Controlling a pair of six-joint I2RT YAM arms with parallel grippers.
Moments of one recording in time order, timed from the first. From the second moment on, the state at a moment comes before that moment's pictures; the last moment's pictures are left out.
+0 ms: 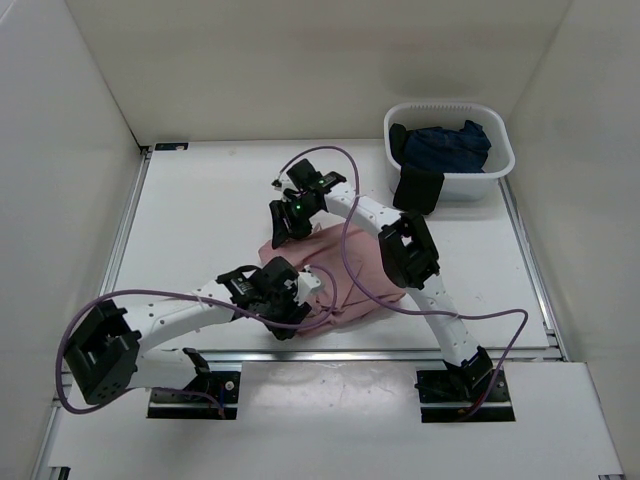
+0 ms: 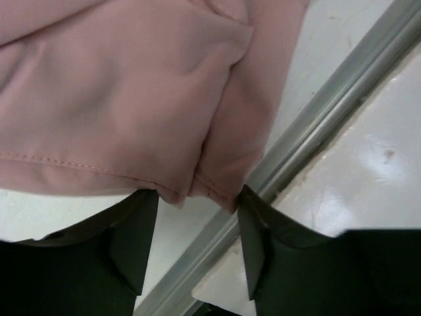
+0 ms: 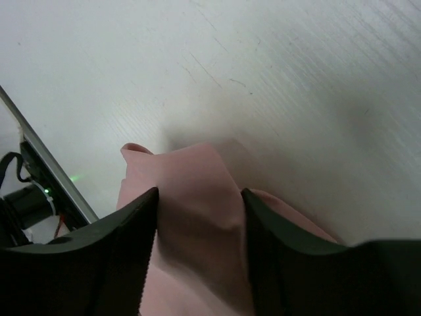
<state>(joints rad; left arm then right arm) -0.88 1.24 0.69 -0.57 0.16 0.00 0.74 2.48 2.19 -0.78 -0.58 0.31</state>
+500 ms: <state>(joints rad) -0.90 1.22 0.64 -0.54 0.09 0.00 0.68 2.48 2.11 -0.64 -0.56 0.54</state>
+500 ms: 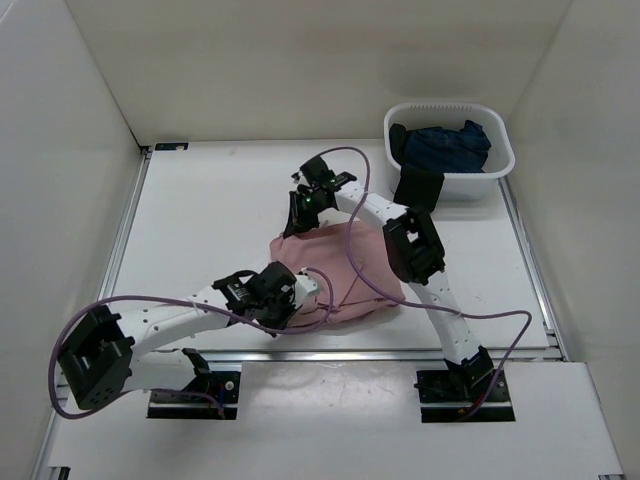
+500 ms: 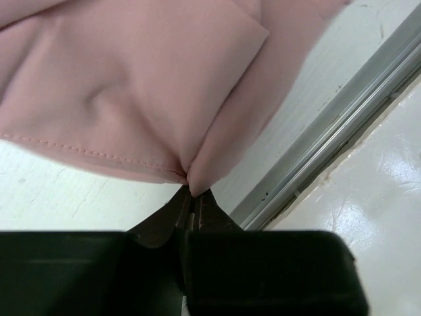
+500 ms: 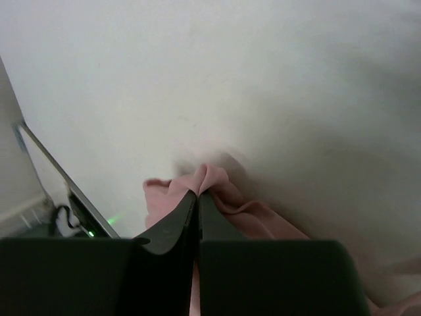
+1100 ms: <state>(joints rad) -0.94 1.18 0.61 -0.62 0.05 0.01 0.63 2.47 2.05 -0.56 -0.35 0.76</state>
